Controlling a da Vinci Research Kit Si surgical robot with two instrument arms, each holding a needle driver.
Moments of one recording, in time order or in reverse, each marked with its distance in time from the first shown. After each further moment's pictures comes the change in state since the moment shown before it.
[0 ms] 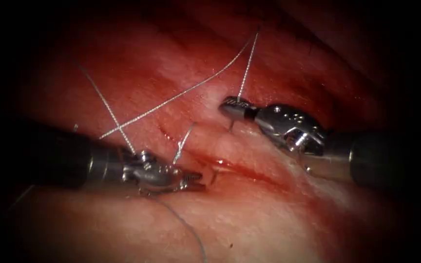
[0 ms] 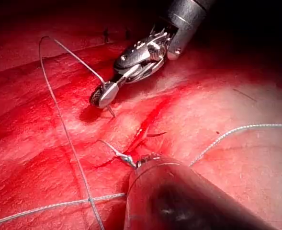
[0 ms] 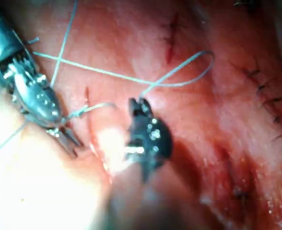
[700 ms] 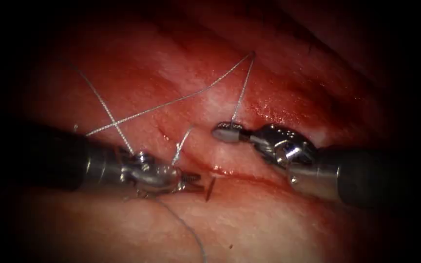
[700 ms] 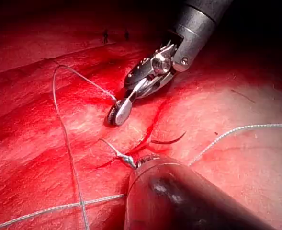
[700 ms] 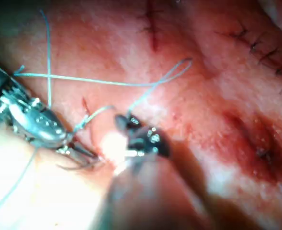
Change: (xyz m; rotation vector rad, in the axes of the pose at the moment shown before) right arm -0.005 -0.004 0.000 0.273 -0.154 0.377; left arm 0.000 0.000 -0.001 -0.006 0.000 0.003
